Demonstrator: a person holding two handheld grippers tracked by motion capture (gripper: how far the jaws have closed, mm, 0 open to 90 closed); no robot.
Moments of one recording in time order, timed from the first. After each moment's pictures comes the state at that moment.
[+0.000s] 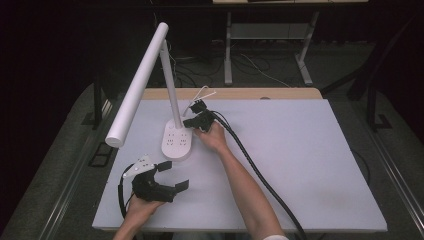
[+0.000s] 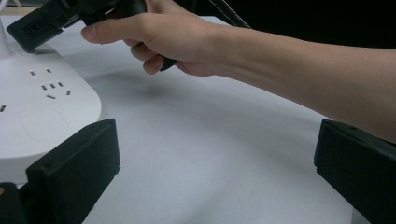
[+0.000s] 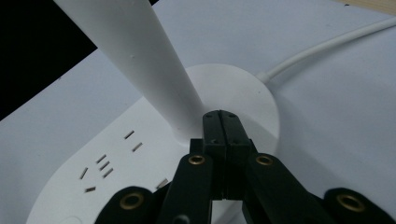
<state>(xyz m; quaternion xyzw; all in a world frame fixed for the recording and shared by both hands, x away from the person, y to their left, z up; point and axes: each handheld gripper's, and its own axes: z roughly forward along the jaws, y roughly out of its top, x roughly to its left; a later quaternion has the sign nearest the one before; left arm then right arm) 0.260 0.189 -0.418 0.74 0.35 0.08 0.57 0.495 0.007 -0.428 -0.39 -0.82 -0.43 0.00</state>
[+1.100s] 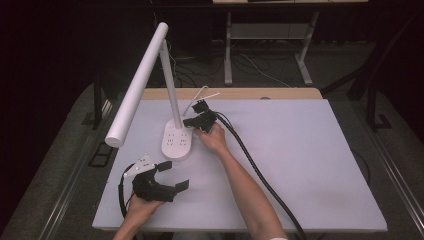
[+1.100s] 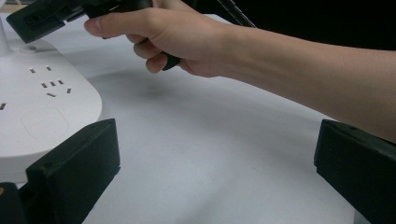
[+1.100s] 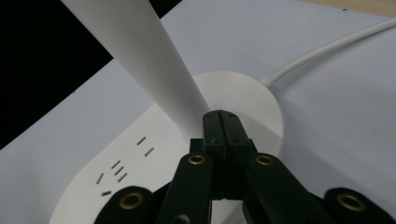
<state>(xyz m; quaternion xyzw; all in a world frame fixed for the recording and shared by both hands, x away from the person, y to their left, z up) 0.260 0.189 -0.419 0.74 0.35 0.08 0.56 0.490 0.000 -0.426 -0.39 -0.80 -0.45 0.01</state>
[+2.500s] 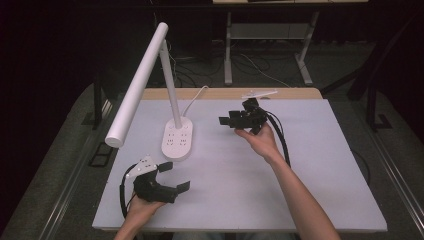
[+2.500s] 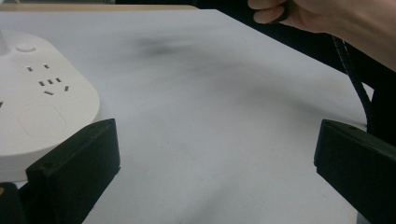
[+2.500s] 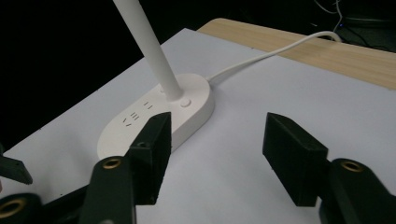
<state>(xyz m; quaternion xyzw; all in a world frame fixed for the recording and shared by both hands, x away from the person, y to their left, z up) 0.259 0.185 -0.420 0.75 0.35 0.08 0.56 0.426 -0.141 -0.360 -0.40 -0.77 -0.50 -0.05</state>
